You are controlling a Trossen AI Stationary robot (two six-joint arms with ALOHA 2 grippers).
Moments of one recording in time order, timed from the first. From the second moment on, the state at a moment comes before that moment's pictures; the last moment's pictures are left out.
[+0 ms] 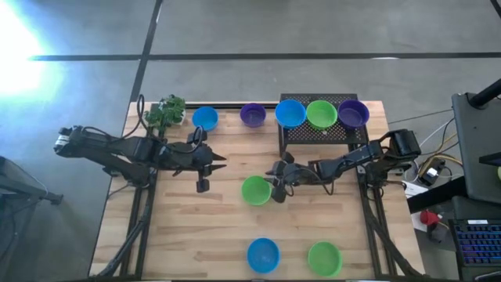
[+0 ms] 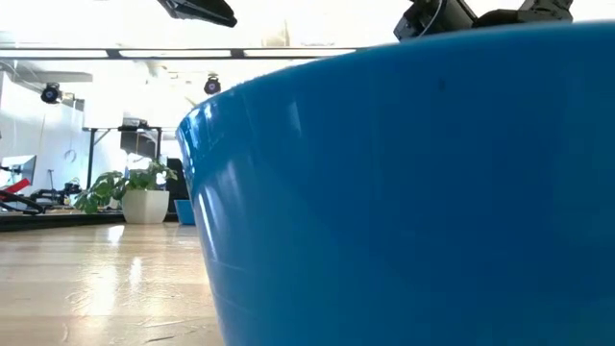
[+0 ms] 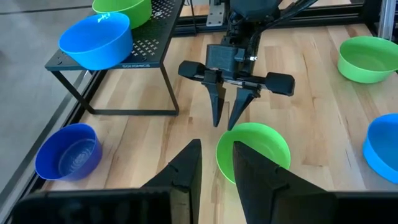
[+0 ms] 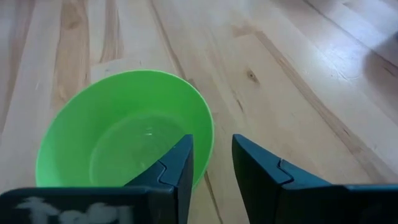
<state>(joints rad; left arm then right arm) -0.18 1.06 1.04 -0.51 -0.33 -0.06 0.11 1.67 0.70 0.34 0.28 0.34</state>
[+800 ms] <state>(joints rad) -0.18 1.06 1.04 -0.51 -0.33 -0.06 0.11 1.80 0.78 0.41 0.23 0.28</state>
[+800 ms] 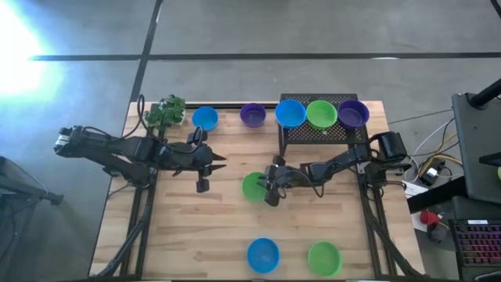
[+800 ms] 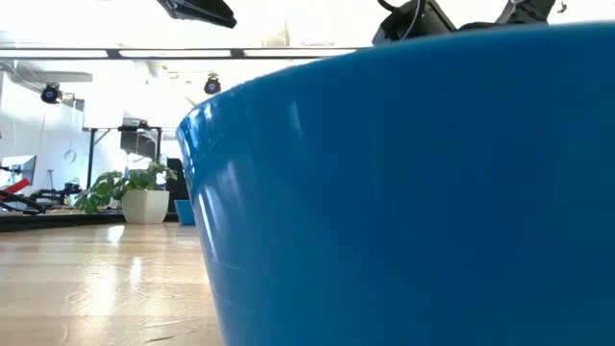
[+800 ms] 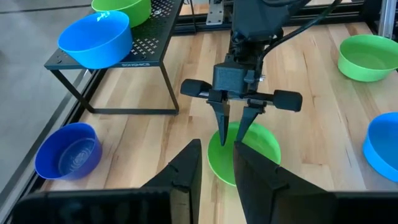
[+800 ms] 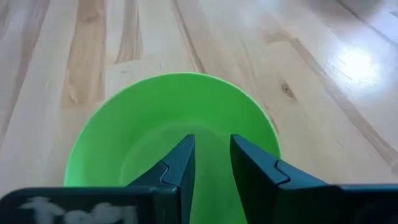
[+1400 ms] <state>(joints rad) -0.18 1.07 1.01 -0.50 -0.33 -0.06 0.10 1.78 0.77 0.35 0.34 0.29</state>
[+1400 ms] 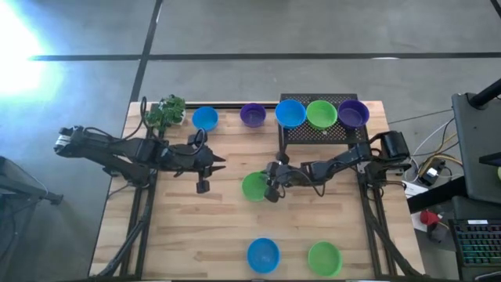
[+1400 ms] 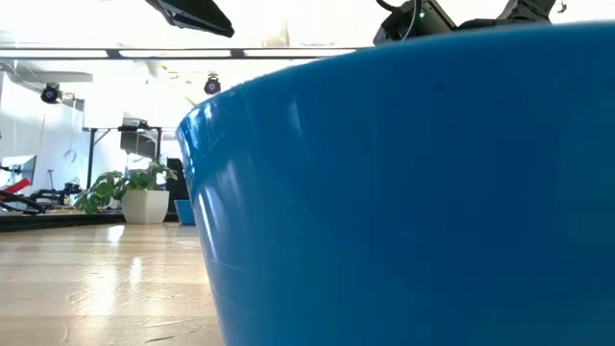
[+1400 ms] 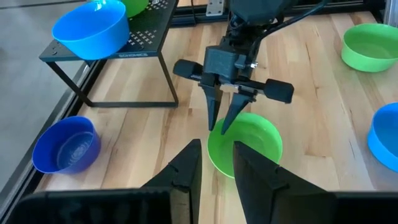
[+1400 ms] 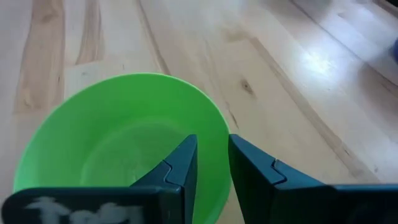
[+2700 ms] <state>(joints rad) -0.18 1.07 1.01 -0.49 -0.33 -0.05 0.08 1.78 0.78 0.22 0.17 0.41</state>
